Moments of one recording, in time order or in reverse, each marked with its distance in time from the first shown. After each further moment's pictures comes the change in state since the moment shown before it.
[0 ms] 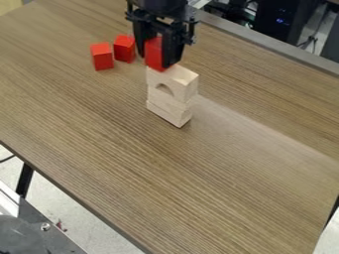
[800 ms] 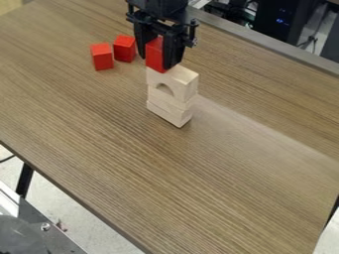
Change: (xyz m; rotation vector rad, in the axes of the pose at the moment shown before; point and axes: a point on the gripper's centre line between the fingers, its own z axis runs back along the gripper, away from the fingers) arm -0.002 -0.003 -0.002 0.007 -0.011 0.000
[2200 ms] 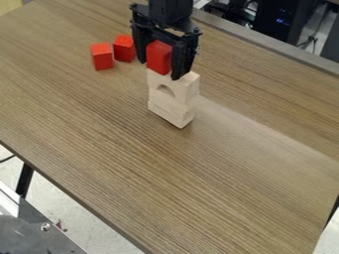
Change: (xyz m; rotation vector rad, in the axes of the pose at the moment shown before) arm -0.004 -0.009 -0.003 -0.013 0.001 -0.044
